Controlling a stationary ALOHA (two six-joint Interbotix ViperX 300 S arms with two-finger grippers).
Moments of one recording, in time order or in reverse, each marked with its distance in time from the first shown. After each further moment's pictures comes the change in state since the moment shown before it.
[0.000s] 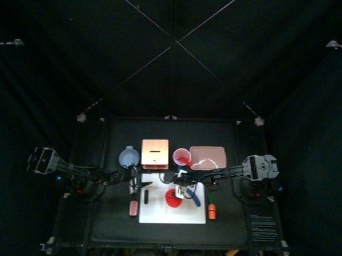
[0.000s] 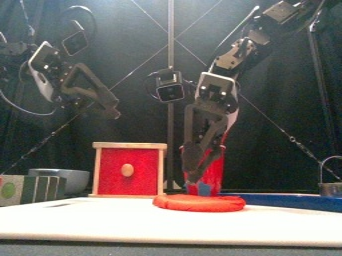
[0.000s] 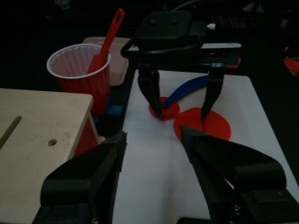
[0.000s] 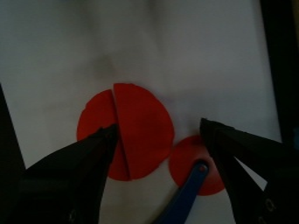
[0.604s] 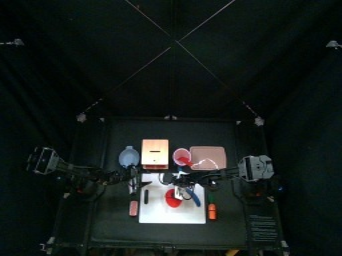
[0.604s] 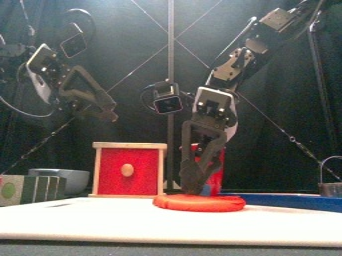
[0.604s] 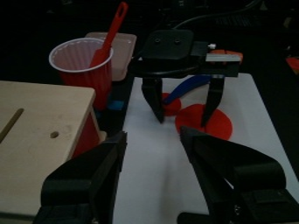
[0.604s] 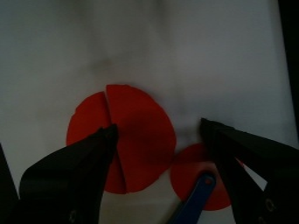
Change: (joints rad) left arm -0.002 -0.003 0.012 -0.017 -0.002 -0.002; right arm 0.005 0.052 0.000 0.012 -0.034 0.002
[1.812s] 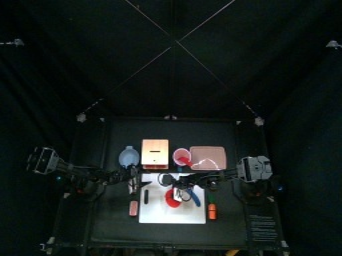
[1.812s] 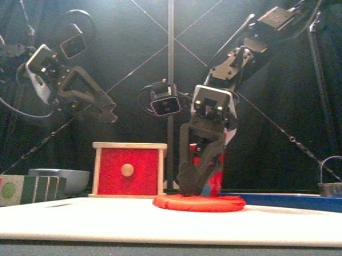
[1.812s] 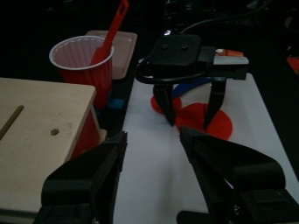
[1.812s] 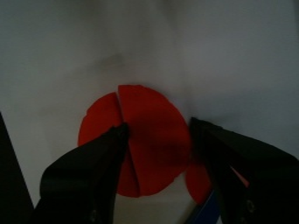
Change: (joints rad) left arm 0.000 0.000 0.002 -0.008 0.000 -0.002; right arm 0.038 0.017 -0.014 0.043 0.011 0.006
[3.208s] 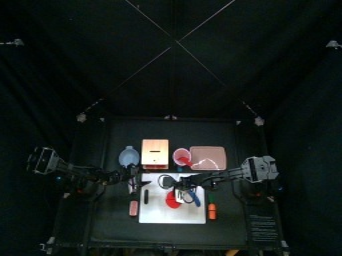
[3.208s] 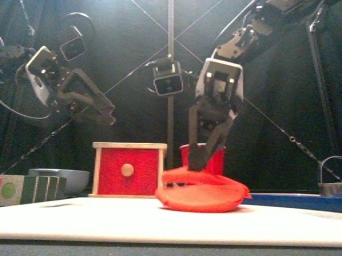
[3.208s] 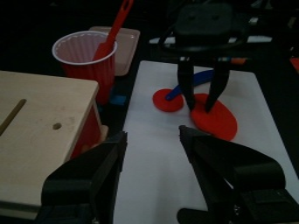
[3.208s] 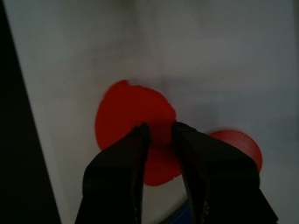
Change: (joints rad) left arm -0.002 0.002 0.006 -0.023 0.000 0.000; right arm 0.026 -0.086 -0.012 -0.058 0.077 0.005
